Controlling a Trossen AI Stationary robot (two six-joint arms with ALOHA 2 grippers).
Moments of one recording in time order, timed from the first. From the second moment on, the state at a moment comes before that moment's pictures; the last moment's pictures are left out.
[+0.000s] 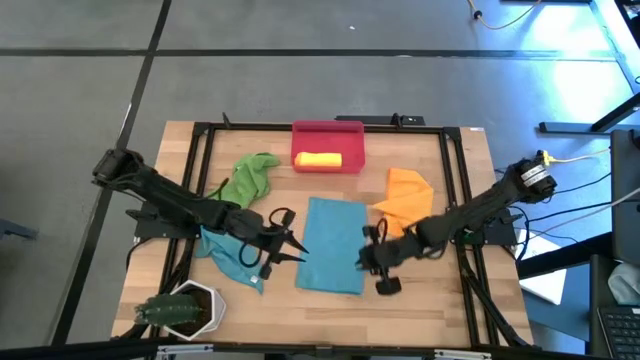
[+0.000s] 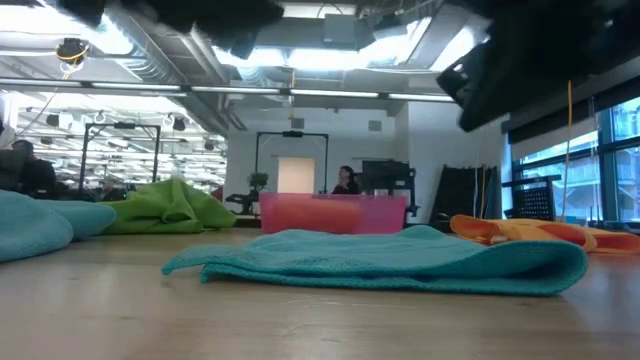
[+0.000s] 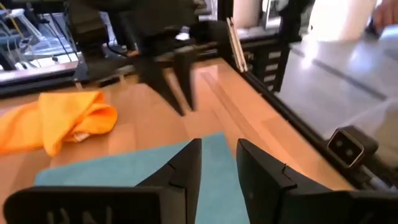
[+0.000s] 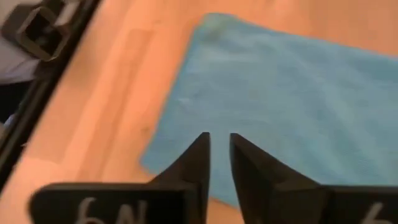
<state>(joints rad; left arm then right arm) -0.32 1.35 0.64 0.43 -0.02 0.03 0.46 1.52 0.85 -0.15 0.11 0.21</state>
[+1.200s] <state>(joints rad) -0.37 1.36 0.59 0.55 -0.14 -0.07 0.69 1.85 0.86 0.05 0.43 -0.05</state>
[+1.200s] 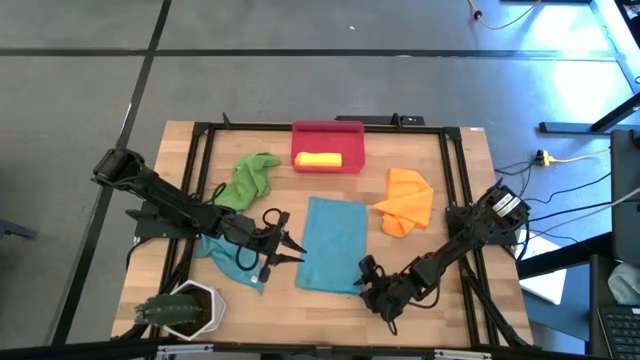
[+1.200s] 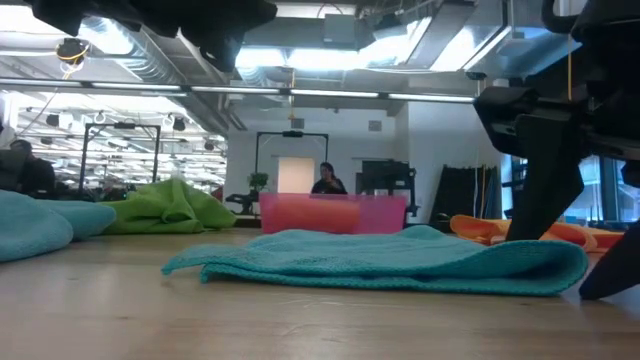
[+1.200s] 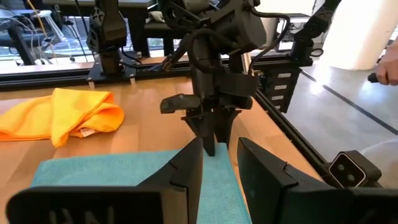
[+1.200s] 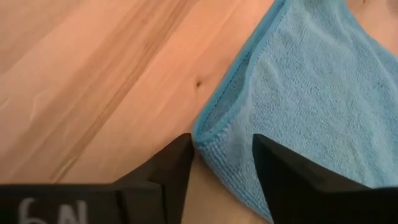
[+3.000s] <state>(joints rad) -0.51 1.65 0.59 0.55 -0.27 -0.12 0.46 1.72 0.85 -0.06 0.52 0.60</state>
